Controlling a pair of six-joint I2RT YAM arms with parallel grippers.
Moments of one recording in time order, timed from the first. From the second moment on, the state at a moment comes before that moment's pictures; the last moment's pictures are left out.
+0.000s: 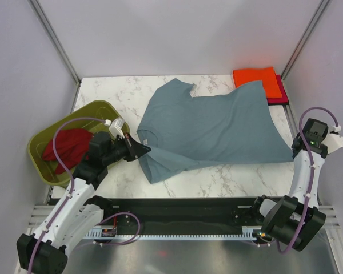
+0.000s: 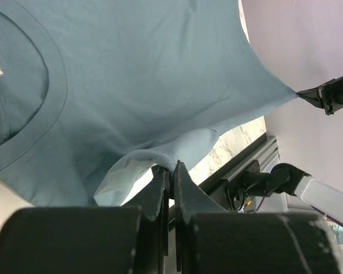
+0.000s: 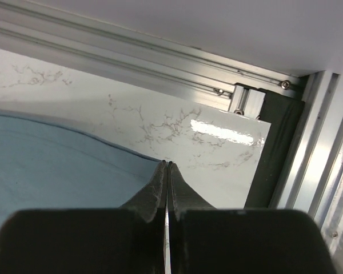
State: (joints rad) left arm -0.32 0.74 0.56 -0.23 0.45 -0.71; right arm -0.53 1.08 0.88 -0.73 0.45 0.62
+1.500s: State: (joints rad) left arm -0.43 1.05 0.78 -0.37 0.29 -0.69; right arm -0.46 1.40 1.01 -0.59 0.35 0.51
